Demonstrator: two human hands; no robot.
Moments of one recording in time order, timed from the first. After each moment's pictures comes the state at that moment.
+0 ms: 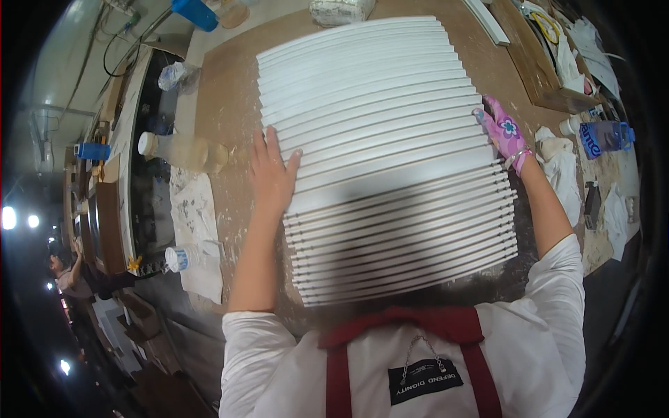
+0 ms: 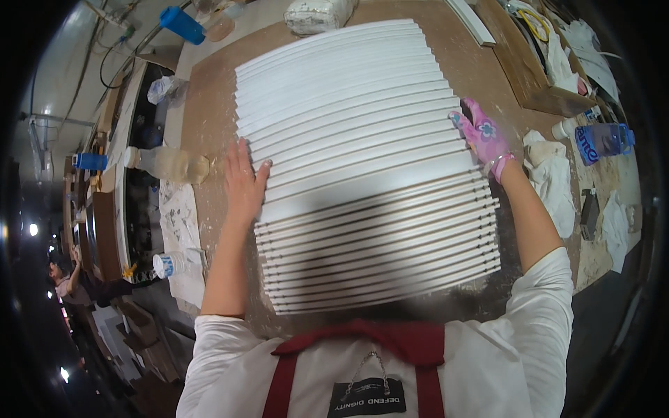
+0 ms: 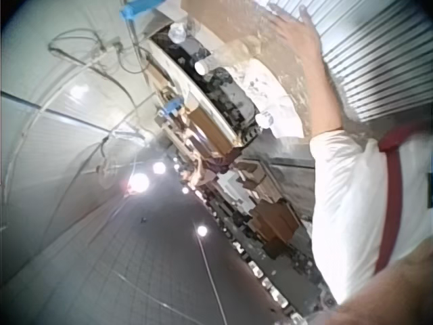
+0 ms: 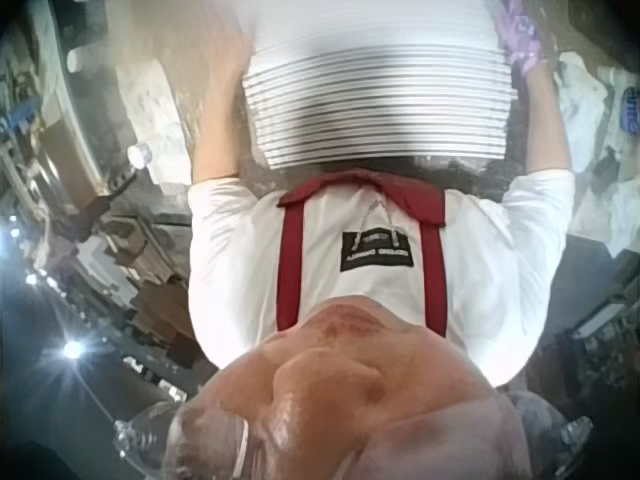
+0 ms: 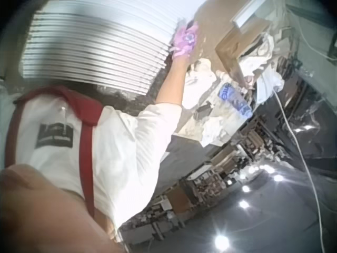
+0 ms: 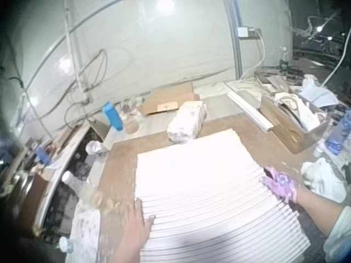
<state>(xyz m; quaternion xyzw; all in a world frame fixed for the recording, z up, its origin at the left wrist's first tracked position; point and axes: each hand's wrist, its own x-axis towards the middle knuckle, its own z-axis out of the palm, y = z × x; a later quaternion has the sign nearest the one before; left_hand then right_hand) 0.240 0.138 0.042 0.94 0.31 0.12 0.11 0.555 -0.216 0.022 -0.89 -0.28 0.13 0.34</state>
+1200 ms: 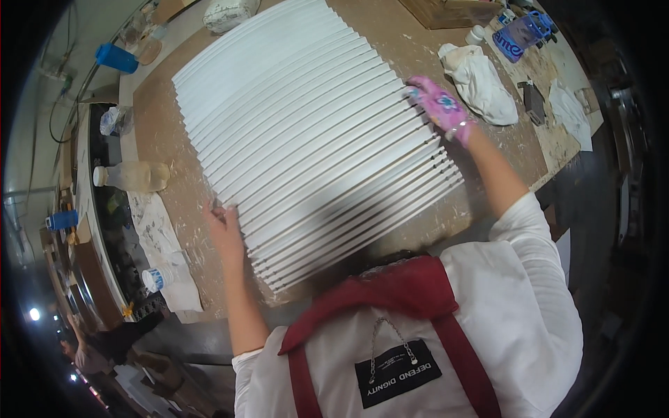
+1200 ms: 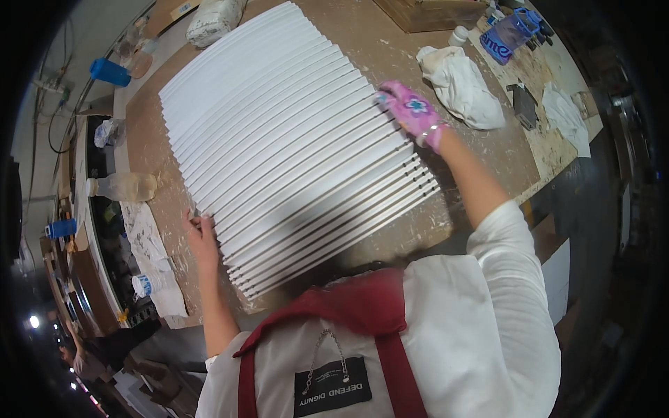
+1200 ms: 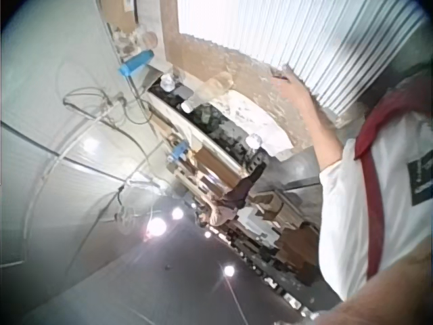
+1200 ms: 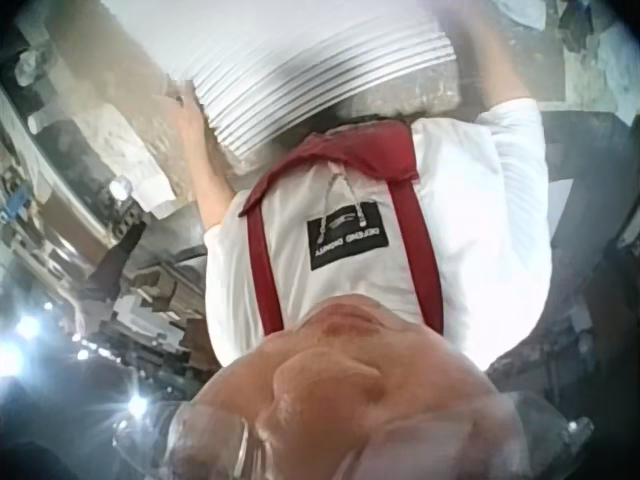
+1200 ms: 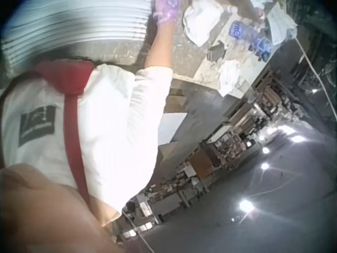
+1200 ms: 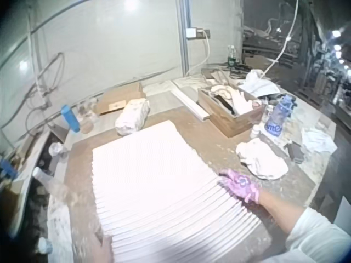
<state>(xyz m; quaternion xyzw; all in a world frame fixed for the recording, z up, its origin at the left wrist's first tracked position) 0.124 0.064 0.039 0.84 0.42 0.07 0.33 0.469 -0.313 0.035 -0.89 -0.28 0.15 0.34</state>
